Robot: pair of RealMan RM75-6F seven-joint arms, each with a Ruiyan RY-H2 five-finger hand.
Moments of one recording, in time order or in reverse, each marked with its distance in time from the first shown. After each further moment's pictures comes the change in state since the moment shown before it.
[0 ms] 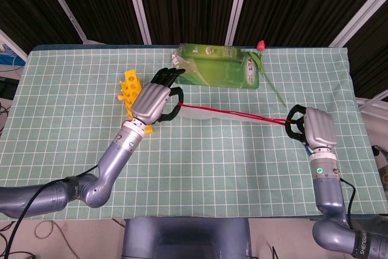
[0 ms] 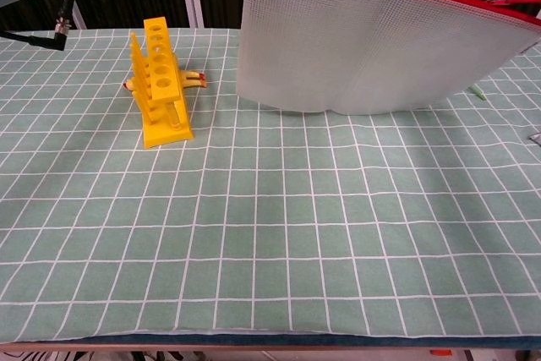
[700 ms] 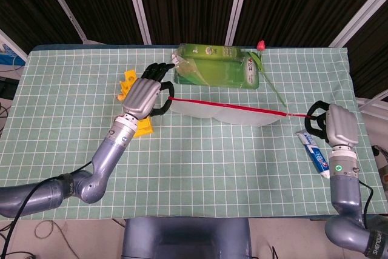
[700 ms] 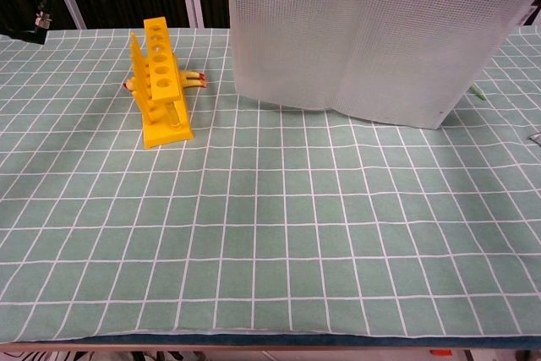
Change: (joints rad) left arm 0.018 0.021 -0.001 0.037 -0.011 -0.012 -0.013; right arm -0.043 0.063 0.026 0.041 0.033 -0.012 0.067
